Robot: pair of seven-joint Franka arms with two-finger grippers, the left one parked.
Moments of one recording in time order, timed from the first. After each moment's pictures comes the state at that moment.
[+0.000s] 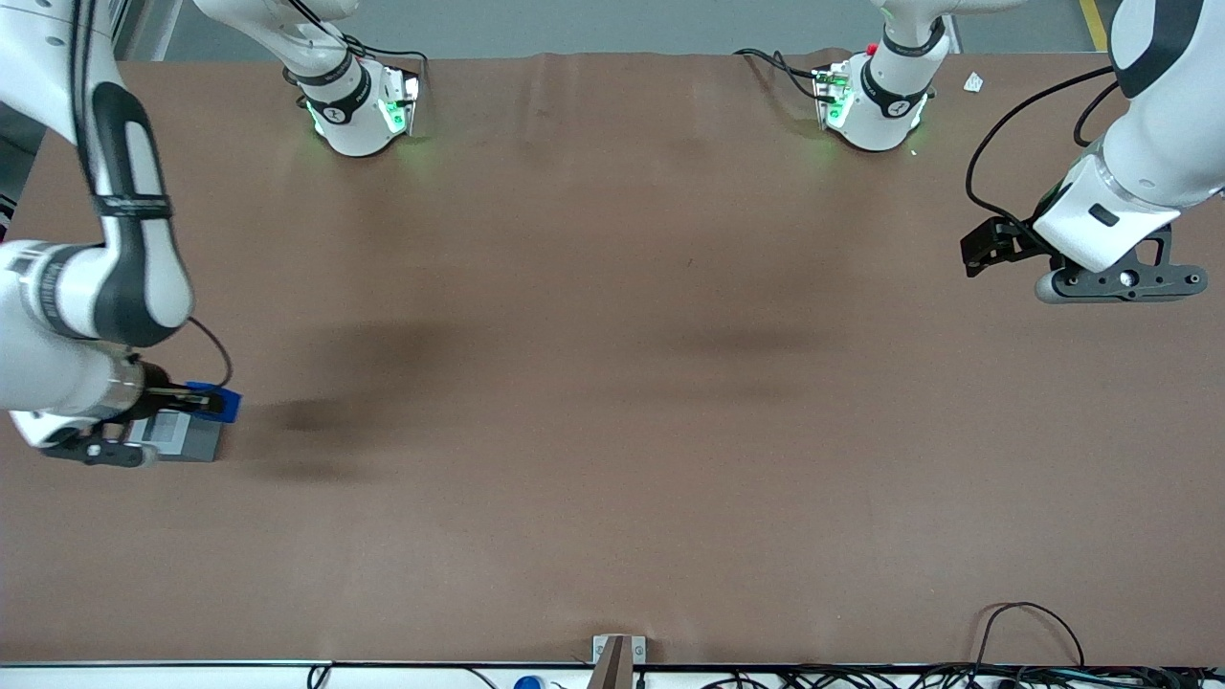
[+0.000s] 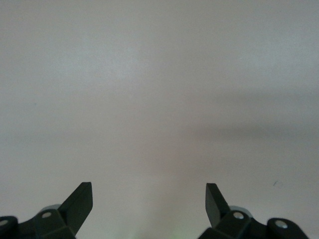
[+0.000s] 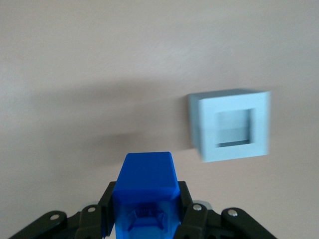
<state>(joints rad) -0.02 0.44 -0.16 -1.60 0.01 1.95 -0.05</state>
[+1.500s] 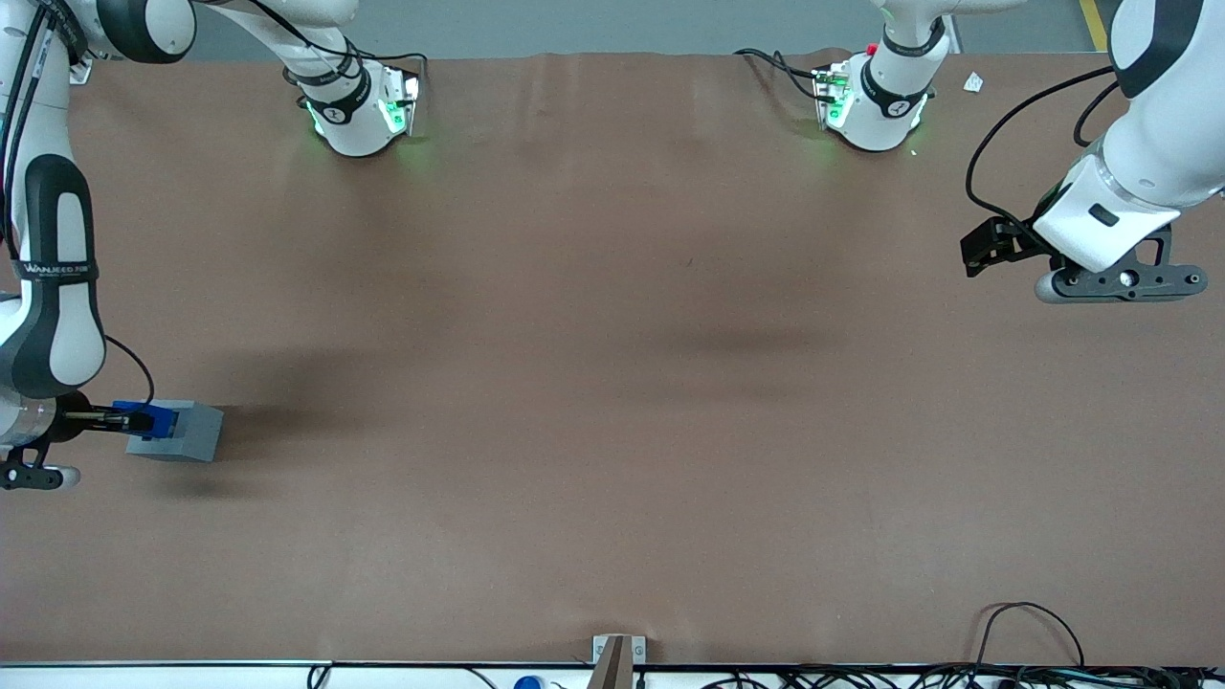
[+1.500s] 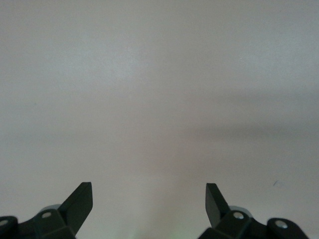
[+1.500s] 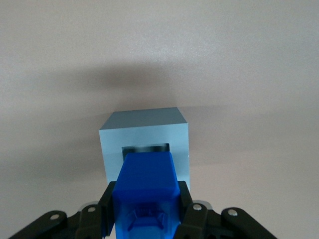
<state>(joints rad) -0.18 0.66 -0.16 -1.42 0.01 1.95 -0.23</state>
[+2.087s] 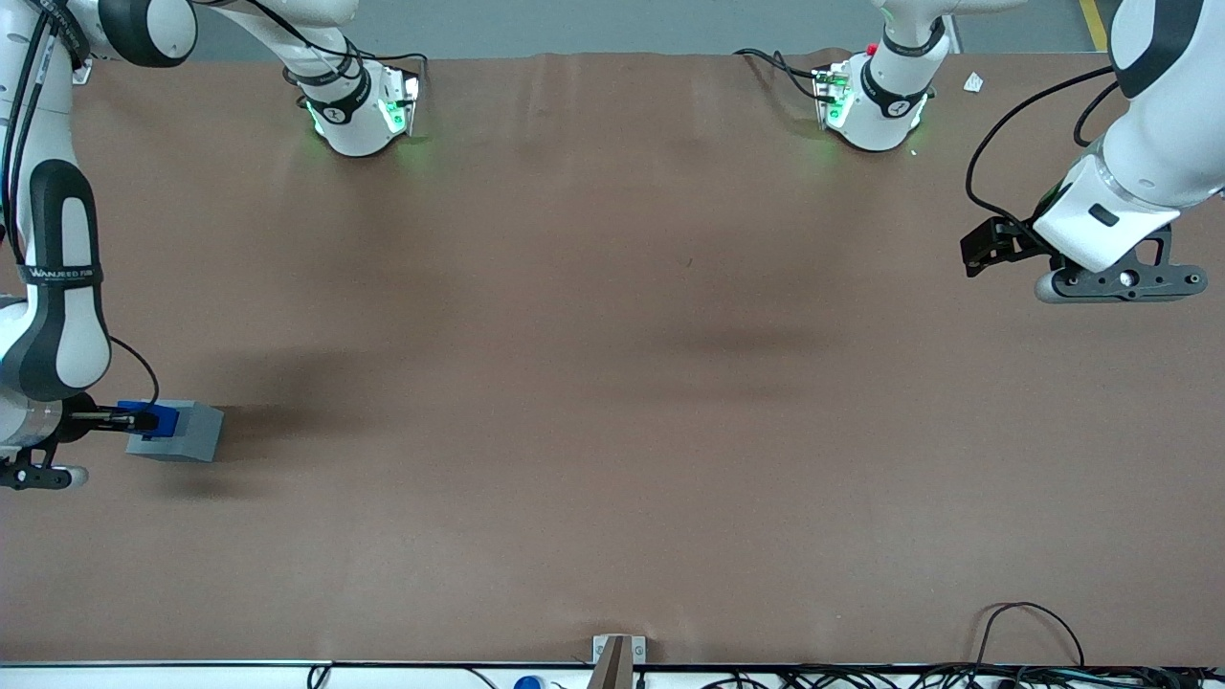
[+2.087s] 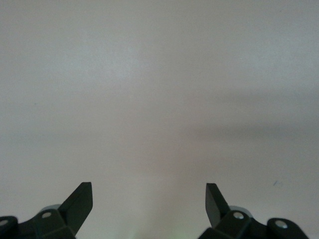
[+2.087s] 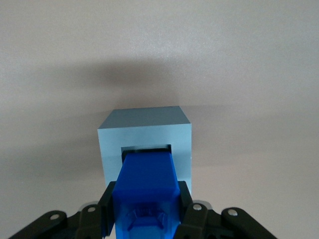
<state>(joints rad) -0.18 0.68 -0.16 -1.42 0.01 1.95 -0.24</state>
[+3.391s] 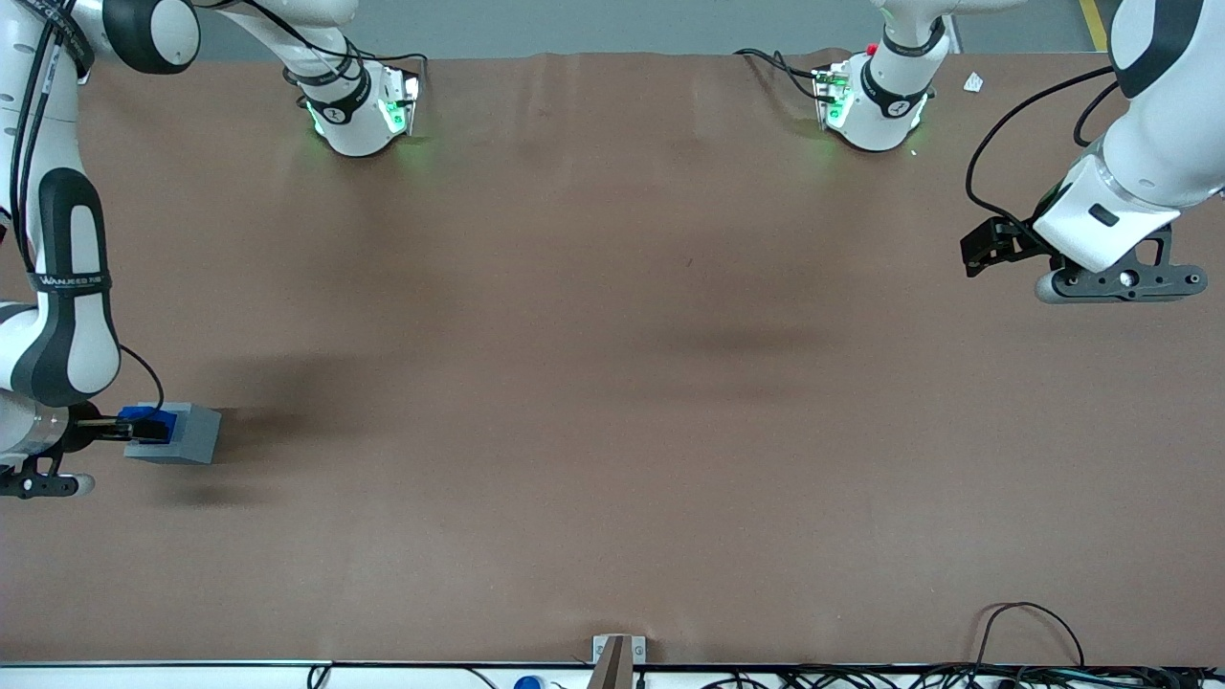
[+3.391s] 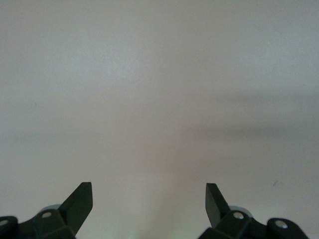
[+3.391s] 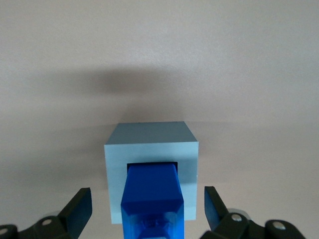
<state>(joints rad) -0.17 0.70 -0.15 -1.40 0.01 2.00 -0.28</state>
